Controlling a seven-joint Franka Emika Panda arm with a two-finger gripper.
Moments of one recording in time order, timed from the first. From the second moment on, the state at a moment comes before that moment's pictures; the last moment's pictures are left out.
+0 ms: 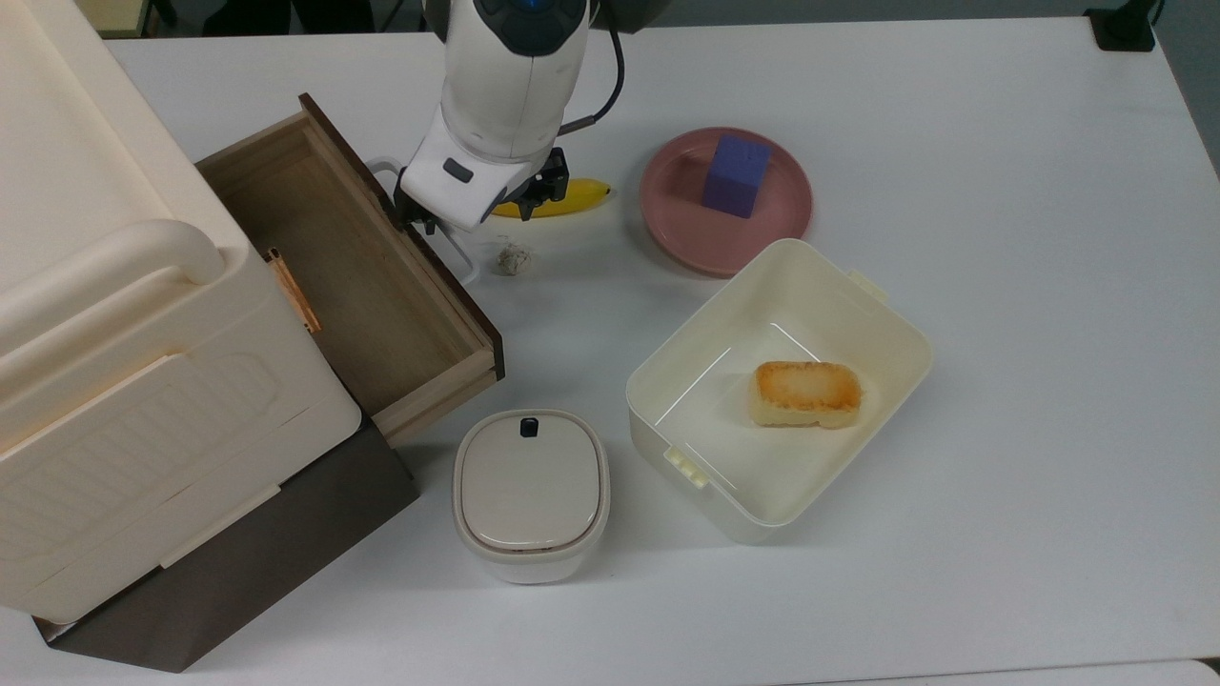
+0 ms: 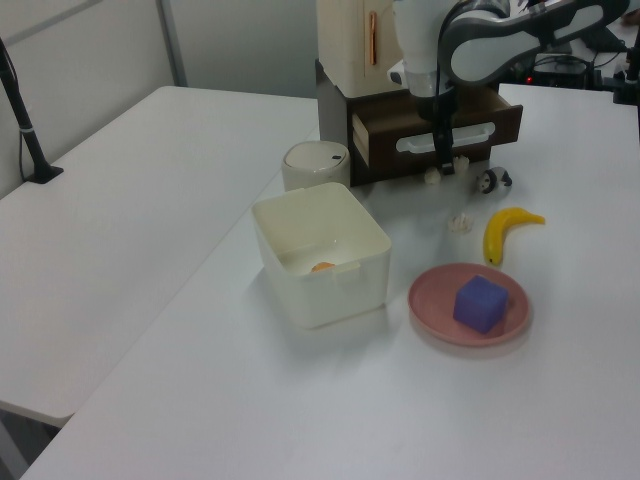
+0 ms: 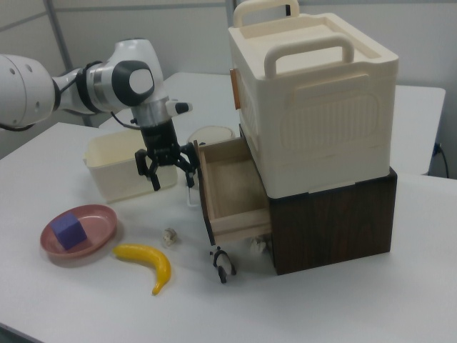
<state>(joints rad) -0.15 0.32 0.22 -1.62 -0.29 1.76 -0.13</state>
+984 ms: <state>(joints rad) -0.20 0.22 0.24 -1.55 -0.13 1.76 0.00</state>
